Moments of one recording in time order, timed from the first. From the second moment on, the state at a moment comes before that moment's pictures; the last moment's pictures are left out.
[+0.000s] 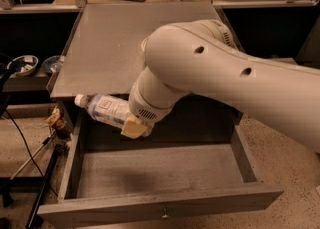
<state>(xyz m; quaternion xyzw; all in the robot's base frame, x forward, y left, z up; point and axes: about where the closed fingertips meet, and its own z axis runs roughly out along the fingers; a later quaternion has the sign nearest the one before) 0.471 0.063 0.834 -0.62 0.73 0.08 0.25</state>
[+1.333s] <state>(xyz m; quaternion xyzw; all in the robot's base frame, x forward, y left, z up) 0.441 0.078 0.757 -0.62 0.75 0.10 0.20</state>
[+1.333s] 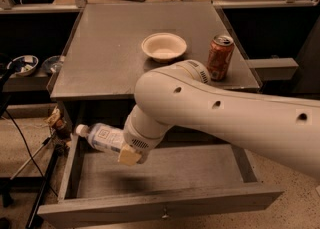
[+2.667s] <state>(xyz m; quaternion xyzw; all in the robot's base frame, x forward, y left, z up) 0.443 0.056 0.671 -0.62 0.76 0.09 0.16</state>
